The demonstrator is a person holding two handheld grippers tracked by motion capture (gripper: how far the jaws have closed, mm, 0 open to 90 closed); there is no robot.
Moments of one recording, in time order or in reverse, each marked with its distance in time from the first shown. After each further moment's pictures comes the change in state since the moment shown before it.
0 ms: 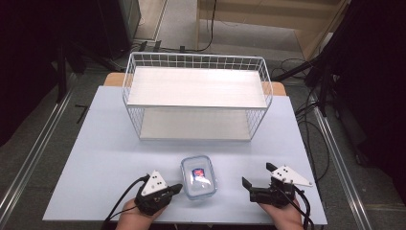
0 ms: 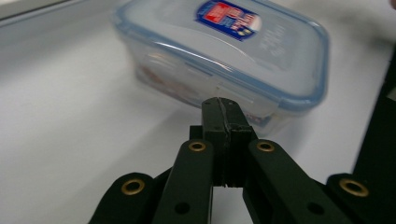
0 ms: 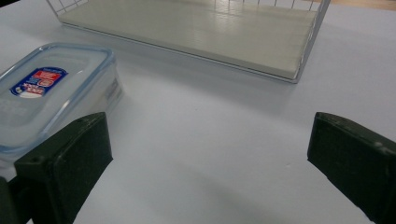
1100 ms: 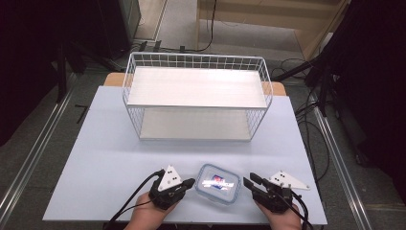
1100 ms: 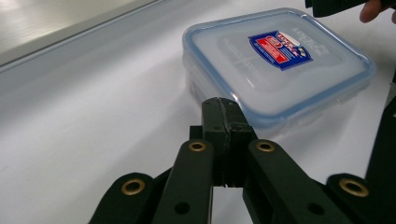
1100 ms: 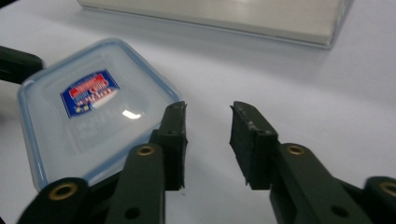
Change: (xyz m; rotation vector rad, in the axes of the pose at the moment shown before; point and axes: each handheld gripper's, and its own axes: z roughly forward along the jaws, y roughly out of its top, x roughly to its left) left arm -0.004 0.023 0.003 -0.023 0.051 0.040; right arm 0.007 -0.014 -0.004 0.071 0.062 0.055
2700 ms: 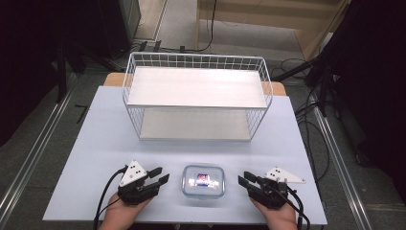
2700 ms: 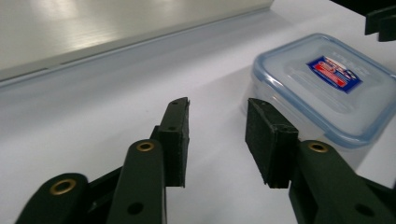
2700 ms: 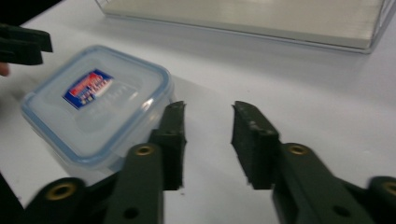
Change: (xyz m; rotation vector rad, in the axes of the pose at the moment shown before) left arm 0.054 -0.026 -0.040 -0.096 0.100 -0.162; right arm 0.004 0.014 0.010 0.016 0.098 0.040
